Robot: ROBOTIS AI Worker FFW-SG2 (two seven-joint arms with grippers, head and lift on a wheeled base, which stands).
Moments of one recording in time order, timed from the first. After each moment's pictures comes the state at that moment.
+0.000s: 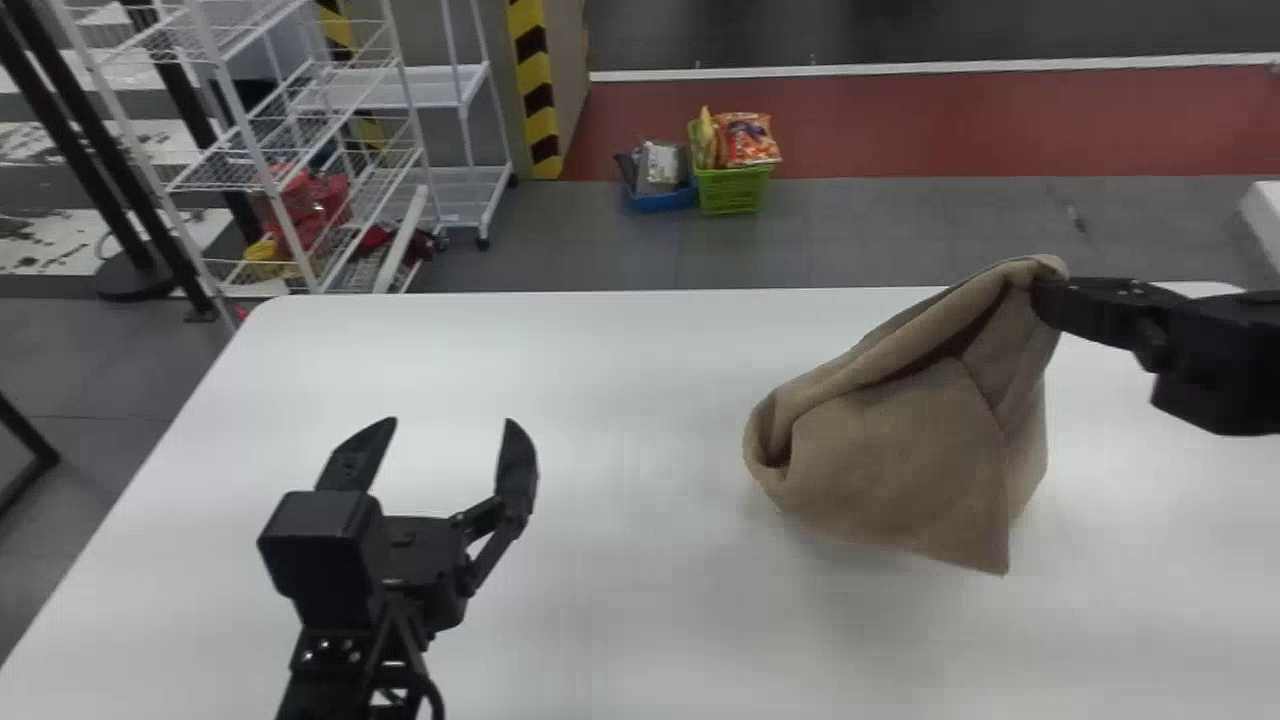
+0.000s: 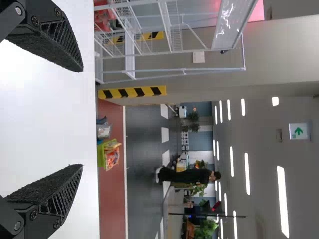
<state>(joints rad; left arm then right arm) 0.50 0.10 -0.08 -2.12 -0.01 0.12 0.18 -0.07 0.00 -0.09 -2.42 0.30 1.35 0.61</state>
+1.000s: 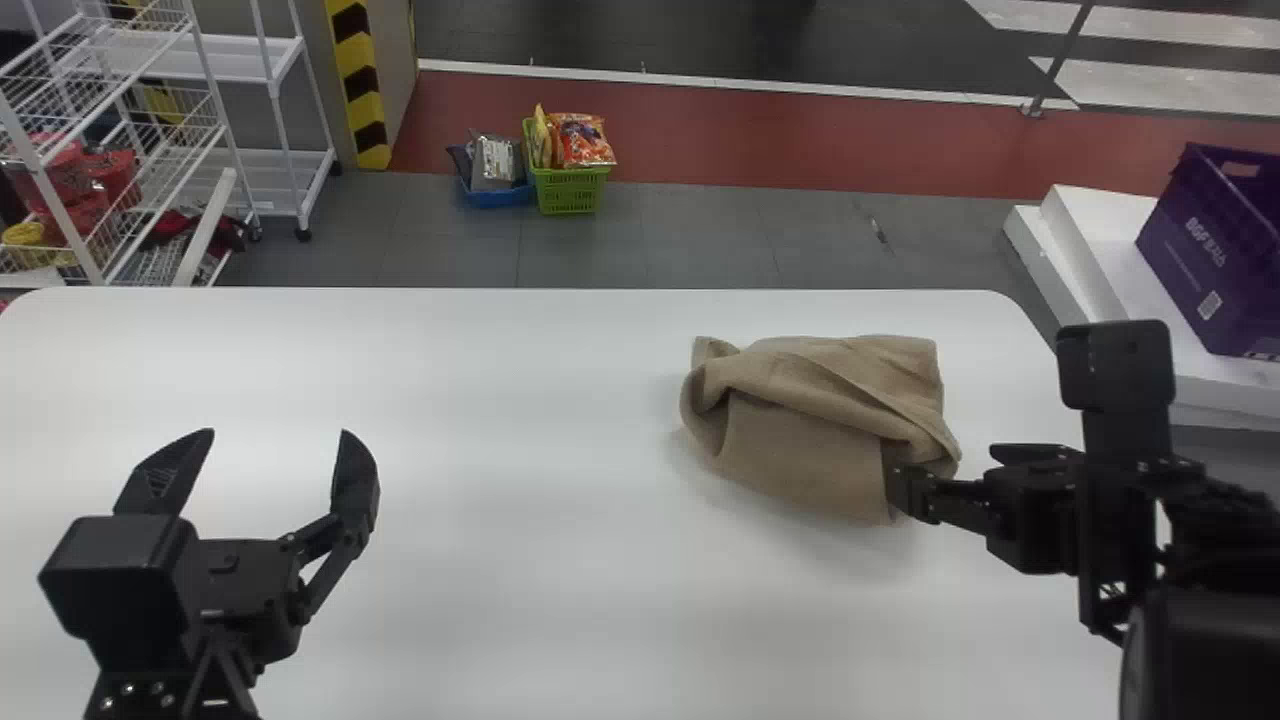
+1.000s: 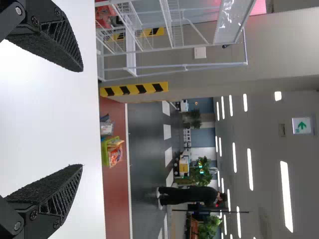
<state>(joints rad) 0.50 0.10 -0.10 -2.11 -0.03 0.12 0.18 0.18 0.00 -0.13 -2.34 0.50 1.18 0.62</state>
